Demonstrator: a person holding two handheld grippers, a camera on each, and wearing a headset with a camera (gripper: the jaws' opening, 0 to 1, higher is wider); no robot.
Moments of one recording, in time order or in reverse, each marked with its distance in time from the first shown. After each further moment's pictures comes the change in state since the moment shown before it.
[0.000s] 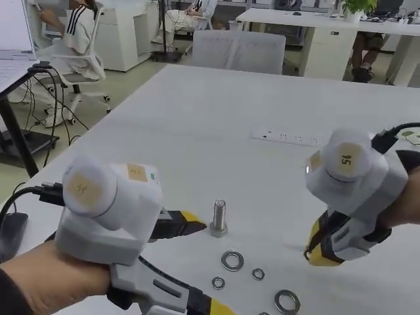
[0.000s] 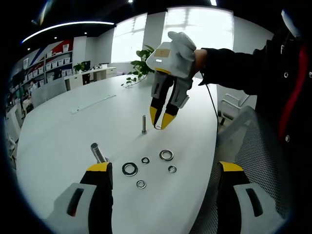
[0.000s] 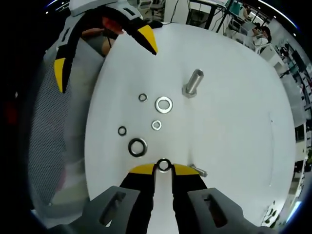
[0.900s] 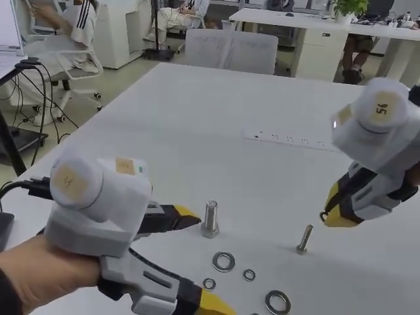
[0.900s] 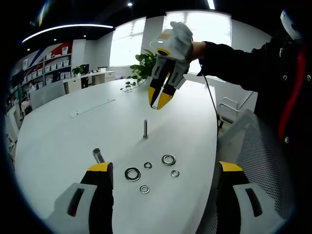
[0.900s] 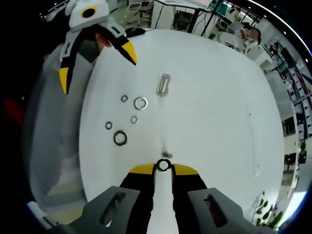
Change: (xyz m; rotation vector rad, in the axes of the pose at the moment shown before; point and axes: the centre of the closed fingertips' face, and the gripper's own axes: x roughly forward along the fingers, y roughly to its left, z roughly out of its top) left arm 0.001 0.011 0.006 0.008 -0.036 -0.022; right arm -0.040 -0.039 -0.008 0.037 0.005 -0.091
